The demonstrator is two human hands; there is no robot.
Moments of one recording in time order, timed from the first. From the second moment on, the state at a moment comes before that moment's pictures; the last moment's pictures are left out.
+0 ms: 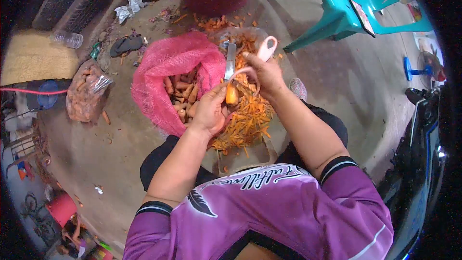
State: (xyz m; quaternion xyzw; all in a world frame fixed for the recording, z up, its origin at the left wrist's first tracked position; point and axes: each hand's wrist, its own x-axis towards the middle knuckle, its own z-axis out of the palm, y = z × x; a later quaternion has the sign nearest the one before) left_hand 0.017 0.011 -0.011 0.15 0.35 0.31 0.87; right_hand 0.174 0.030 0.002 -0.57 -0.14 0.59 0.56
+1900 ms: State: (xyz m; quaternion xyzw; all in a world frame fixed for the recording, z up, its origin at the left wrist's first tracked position) left_hand 0.007 0.015 -0.007 0.36 0.35 0.23 0.84; right_hand 0.175 0.022 0.003 -0.58 -0.30 0.63 0.42
